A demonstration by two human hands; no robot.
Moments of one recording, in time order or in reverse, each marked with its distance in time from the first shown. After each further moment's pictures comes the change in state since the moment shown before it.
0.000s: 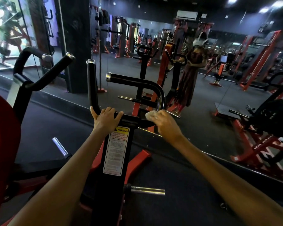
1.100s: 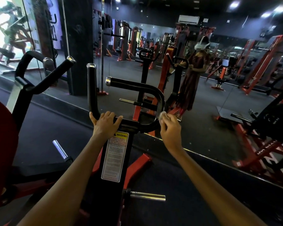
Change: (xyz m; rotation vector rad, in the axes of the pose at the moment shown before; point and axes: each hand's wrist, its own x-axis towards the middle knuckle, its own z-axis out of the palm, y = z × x) left_hand -0.002 0.003 0.003 -0.037 0.026 -0.028; right_hand -0.010 -0.006 0.013 0.341 0.269 0.586
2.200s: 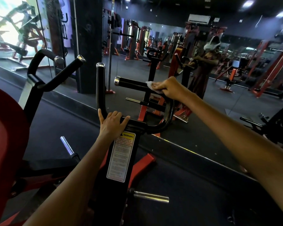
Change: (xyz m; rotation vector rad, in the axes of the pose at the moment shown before) left_hand -0.002 -0.002 -0.003 0.006 0.025 0.028; right_hand 0.179 -0.032 -0.008 -0.185 -0.683 -0.420
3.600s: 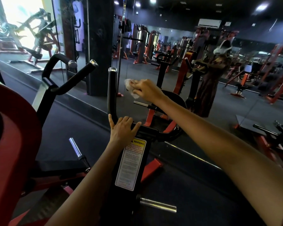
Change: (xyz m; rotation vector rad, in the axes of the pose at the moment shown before) left_hand 0.002 -0.001 0.004 0.004 0.032 0.004; right_hand 0.086 -0.069 0.055 -0.053 0.073 -0.165
